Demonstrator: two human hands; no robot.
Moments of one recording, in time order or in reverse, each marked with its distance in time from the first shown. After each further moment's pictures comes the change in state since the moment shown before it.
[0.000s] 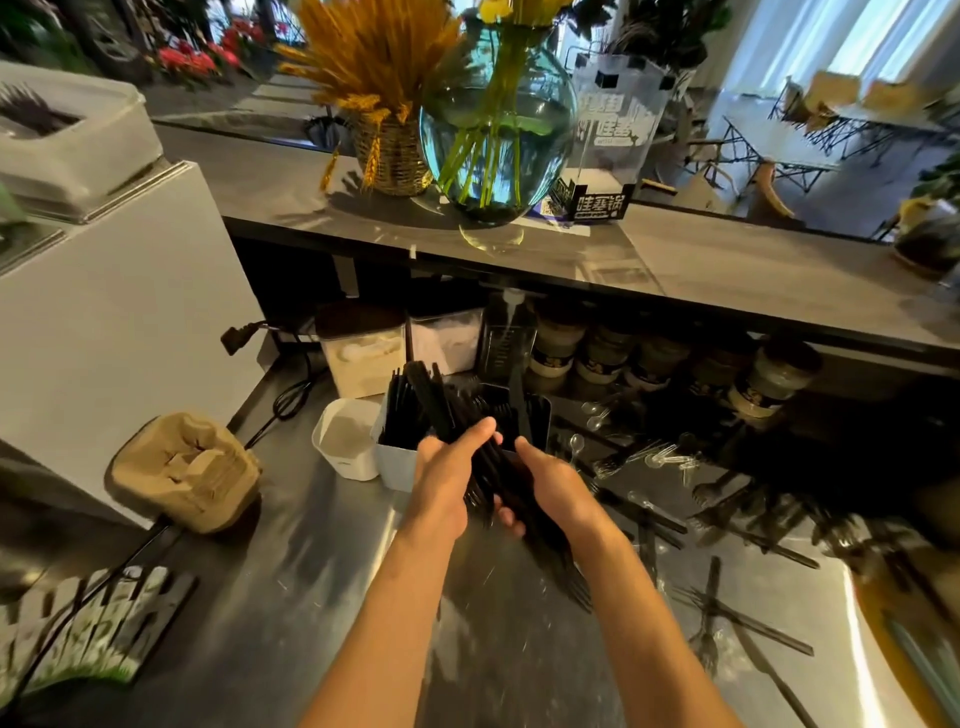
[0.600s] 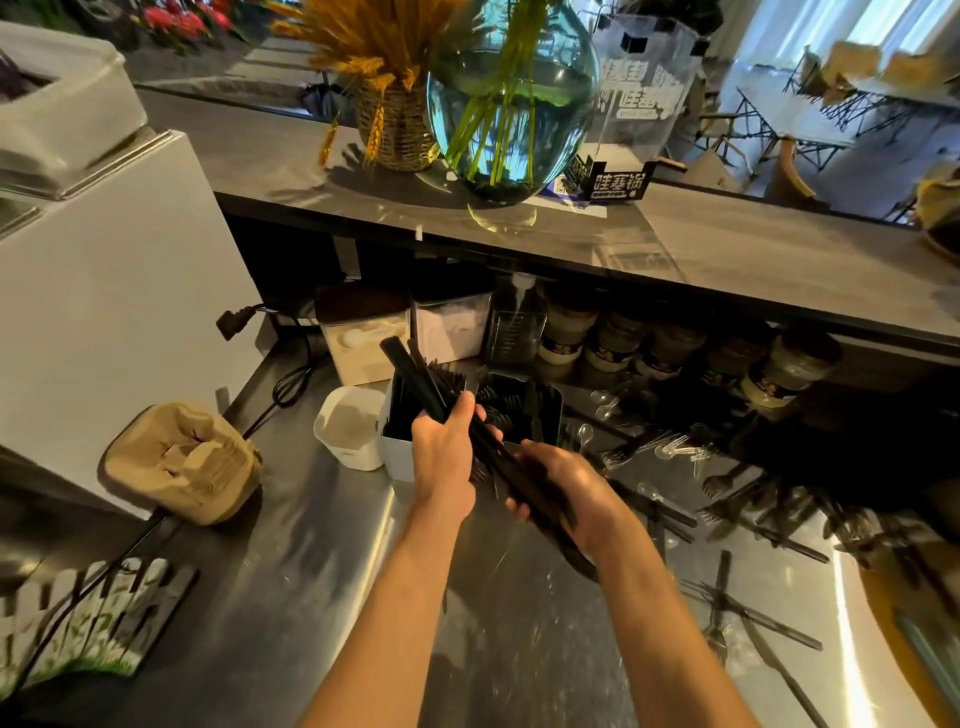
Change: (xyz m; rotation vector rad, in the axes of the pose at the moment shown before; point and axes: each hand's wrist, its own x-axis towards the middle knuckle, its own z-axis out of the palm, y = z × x) left_hand 0.023 0.006 0.000 -0.149 0.103 0.117; right_hand 0.009 -0.011 0.000 0.137 0.056 0.137
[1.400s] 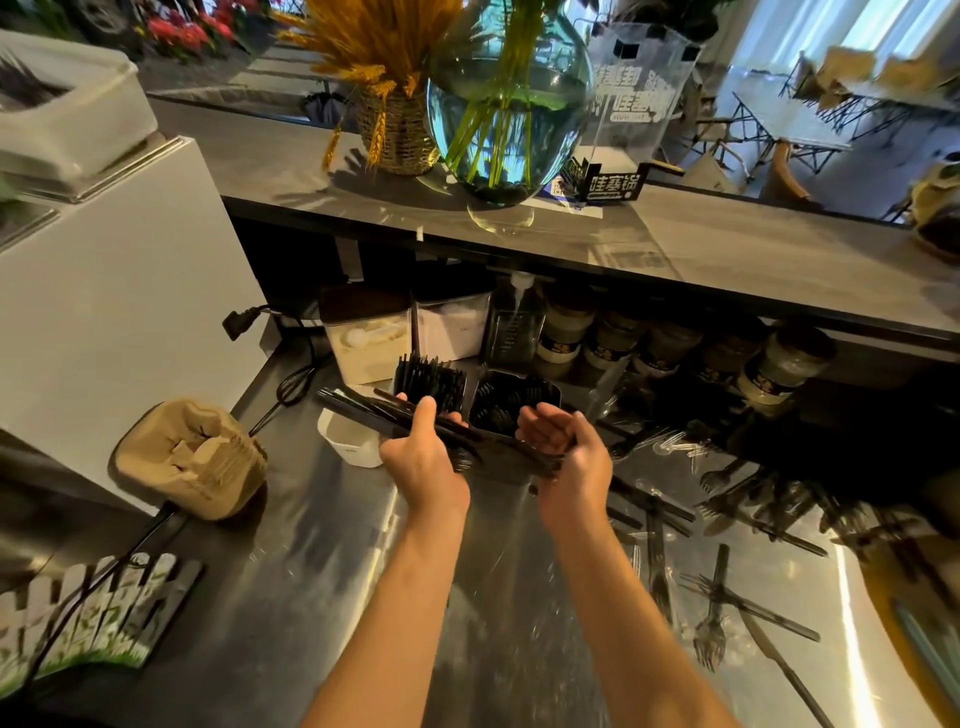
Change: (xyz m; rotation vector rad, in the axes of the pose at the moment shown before) left_hand -0.002 -0.007 -0.008 -0.377 0.276 0.084; right_hand 0.017 0.015 0.019 0.538 0.301 -0.481
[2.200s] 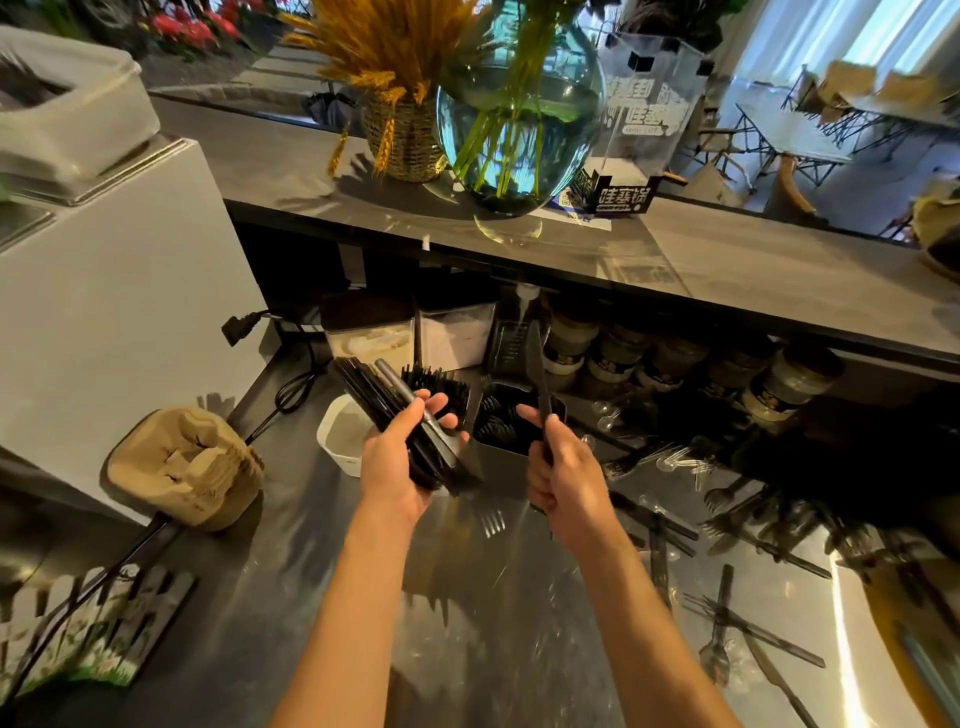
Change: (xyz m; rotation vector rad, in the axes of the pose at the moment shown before) left_hand 0.024 0.040 -0.014 0.029 -0.368 -0.240; right_hand 0.021 -0.001 -0.011 -0.440 -0.334 -0.031
